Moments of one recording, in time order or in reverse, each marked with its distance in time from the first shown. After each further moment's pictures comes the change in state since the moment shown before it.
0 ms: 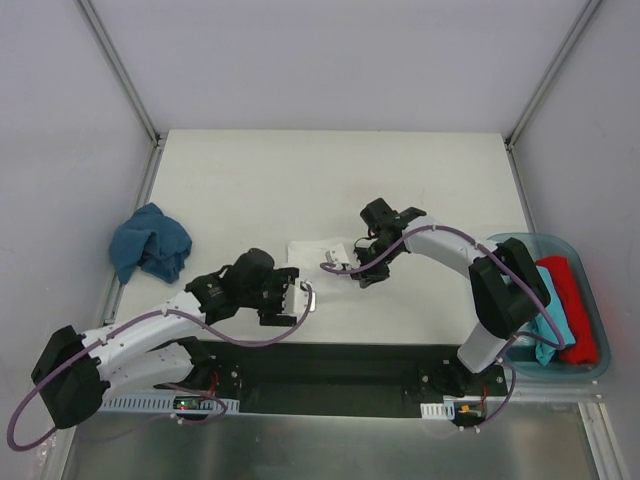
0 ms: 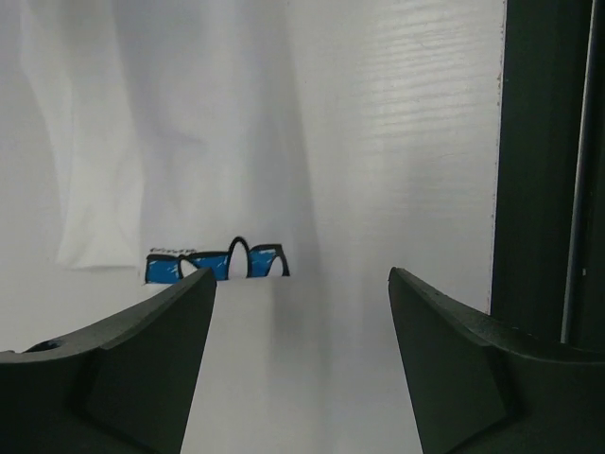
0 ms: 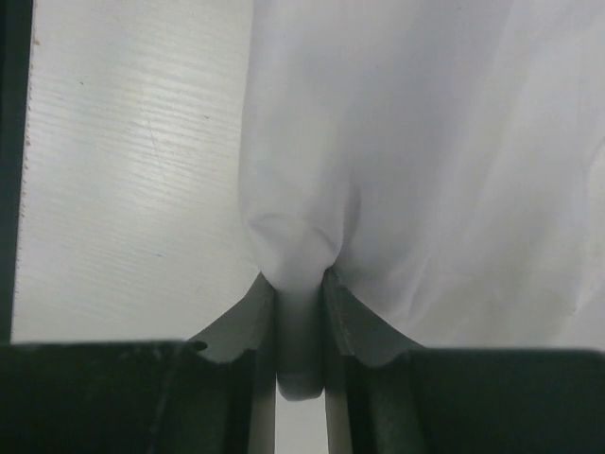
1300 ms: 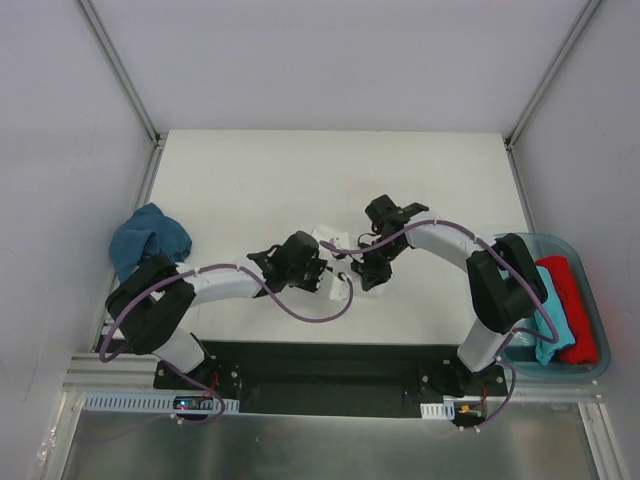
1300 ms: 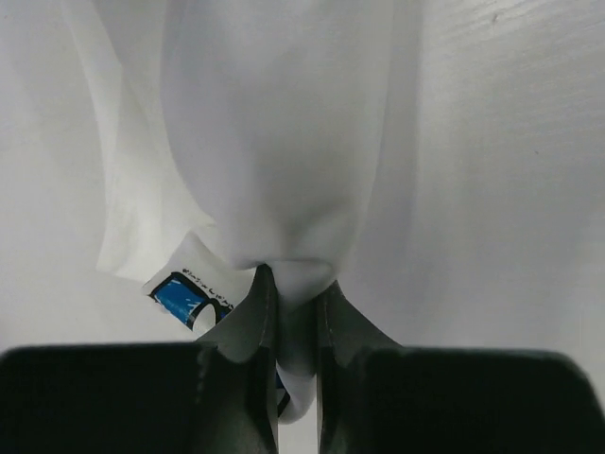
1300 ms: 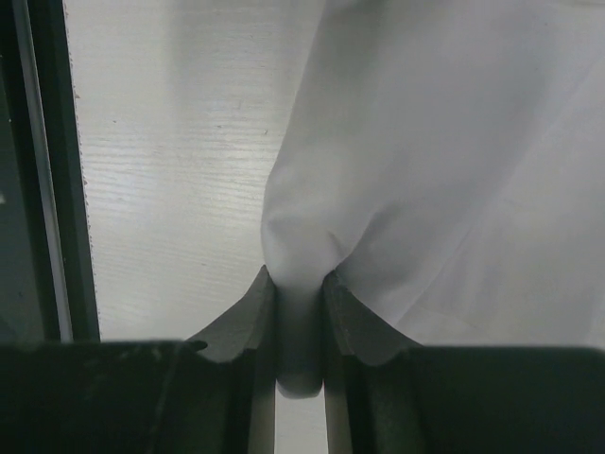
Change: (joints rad) left arm -0.076 0.581 0.151 0.389 -0.222 0.317; right arm -0.040 0.038 0.028 -0.046 -0.049 0.247
